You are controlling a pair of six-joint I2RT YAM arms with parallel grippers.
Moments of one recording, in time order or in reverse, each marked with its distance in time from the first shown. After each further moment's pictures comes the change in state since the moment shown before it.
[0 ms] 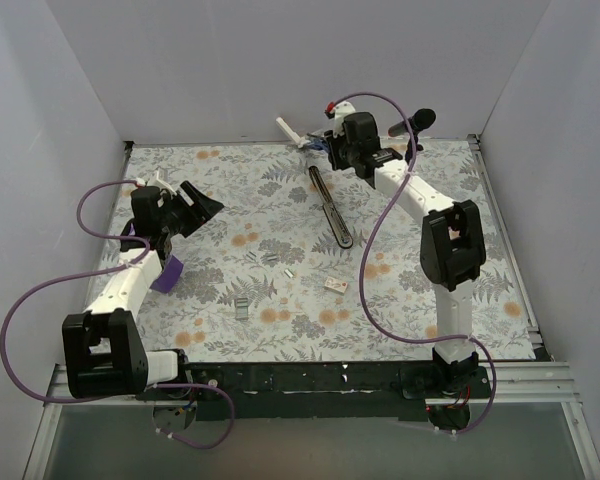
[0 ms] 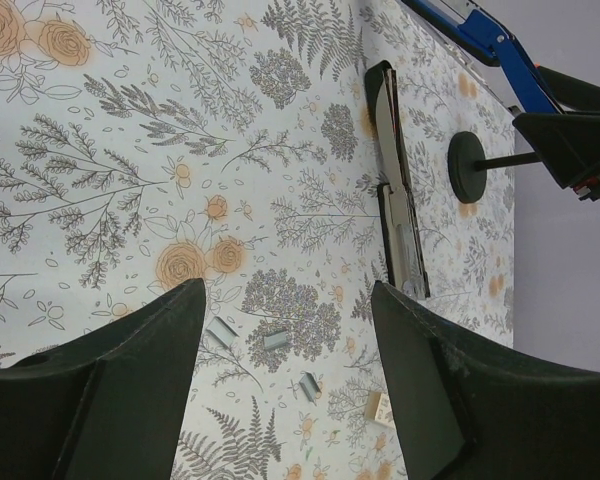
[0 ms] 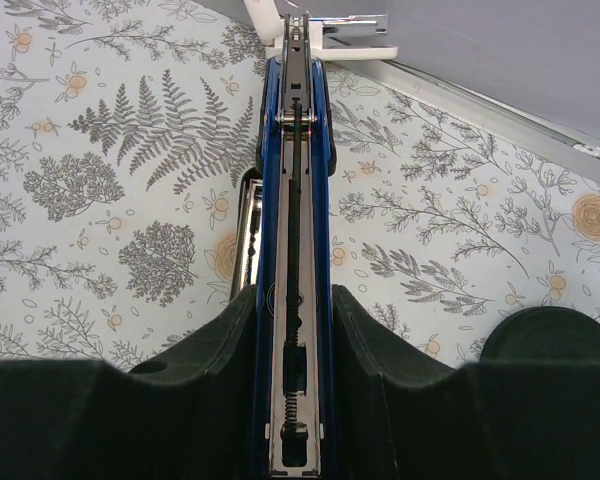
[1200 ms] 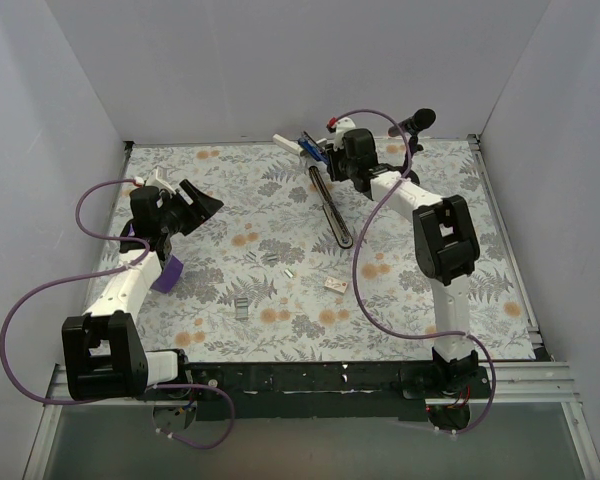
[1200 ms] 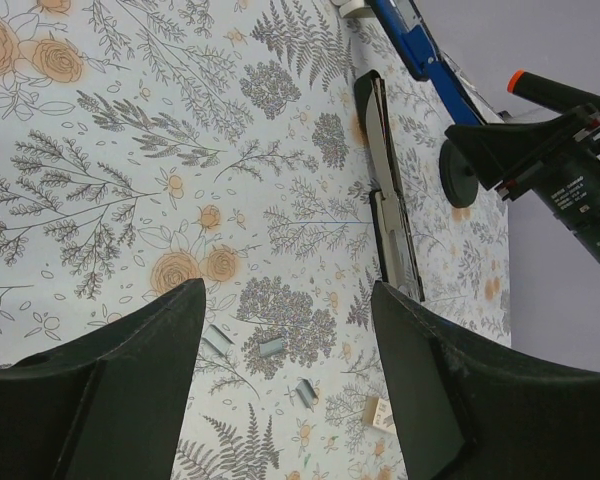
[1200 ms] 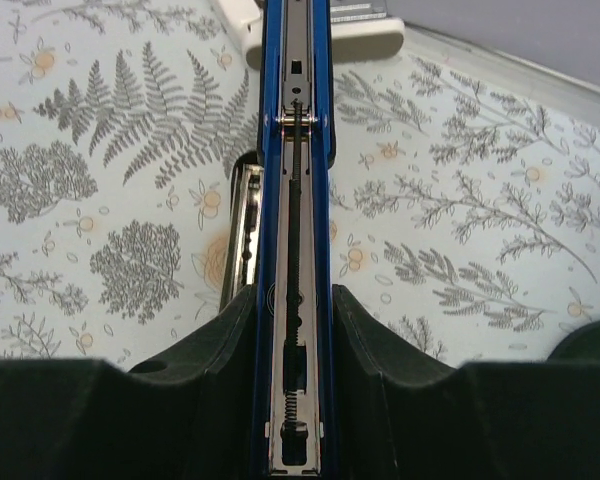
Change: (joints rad) left arm 0.000 -0.014 -0.005 0.026 0.001 -0.001; right arm -0.020 0.087 -0.083 0.192 -0.031 0.039
